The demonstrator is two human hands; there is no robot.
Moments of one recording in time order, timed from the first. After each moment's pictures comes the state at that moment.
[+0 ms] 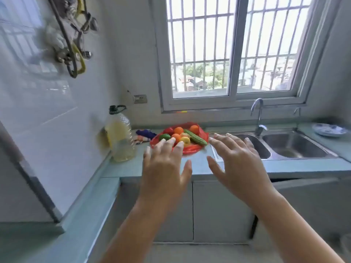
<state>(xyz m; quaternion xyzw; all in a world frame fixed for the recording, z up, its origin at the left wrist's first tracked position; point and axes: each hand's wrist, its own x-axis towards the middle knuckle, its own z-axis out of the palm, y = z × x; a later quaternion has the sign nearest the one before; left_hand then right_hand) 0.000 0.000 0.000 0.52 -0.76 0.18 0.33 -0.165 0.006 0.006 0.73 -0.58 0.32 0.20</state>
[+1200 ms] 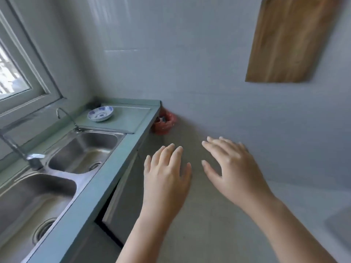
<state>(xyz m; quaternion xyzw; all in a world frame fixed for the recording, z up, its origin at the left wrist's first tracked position) -0.451 -0.084 -0.073 -0.02 -0.93 -0.16 0.33 -0.478 0.065 -0.053 0.23 -0.91 0.19 0.28</state>
